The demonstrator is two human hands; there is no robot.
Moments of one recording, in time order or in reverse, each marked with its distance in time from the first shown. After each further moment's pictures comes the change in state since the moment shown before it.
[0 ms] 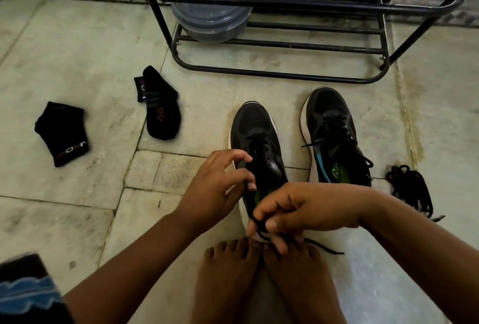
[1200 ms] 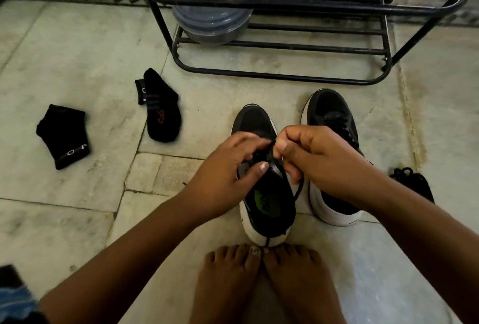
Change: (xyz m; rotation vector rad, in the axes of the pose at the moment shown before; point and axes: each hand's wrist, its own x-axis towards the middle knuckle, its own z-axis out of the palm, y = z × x) left_hand 0.038 0.035 -0.030 -0.280 -0.118 -0.173; right_hand -0.009 -0.028 -0.013 -0.038 0.848 -0.104
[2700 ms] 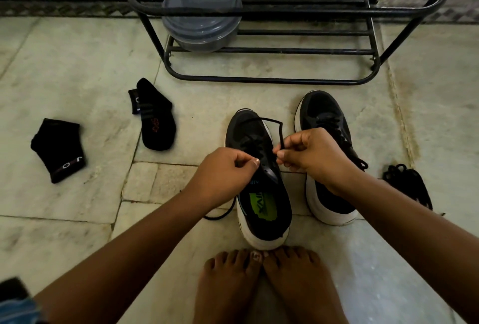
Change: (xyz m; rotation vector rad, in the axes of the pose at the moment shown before) left_hand 0.019 0.006 0.006 -0.022 -0.077 -0.455; right_hand 0.026 0.054 0.001 0.169 0.202 0.222
